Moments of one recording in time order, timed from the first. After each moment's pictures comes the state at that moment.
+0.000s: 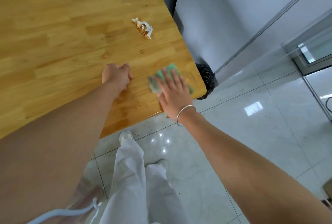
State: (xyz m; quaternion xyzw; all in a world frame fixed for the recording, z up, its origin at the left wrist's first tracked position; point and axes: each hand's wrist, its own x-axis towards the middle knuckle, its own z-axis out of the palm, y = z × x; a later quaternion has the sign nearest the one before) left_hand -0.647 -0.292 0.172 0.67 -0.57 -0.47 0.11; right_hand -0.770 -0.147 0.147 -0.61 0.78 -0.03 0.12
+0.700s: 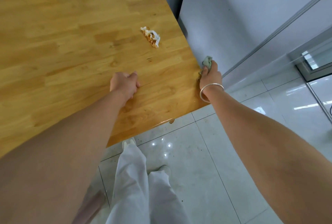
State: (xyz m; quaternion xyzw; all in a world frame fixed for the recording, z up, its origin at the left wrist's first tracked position) left_hand -0.642 -0.299 0.171 0.65 -0.58 -0.48 0.09; right_hand -0.857 -0.193 0.157 -0.19 0.92 -0.27 0.20
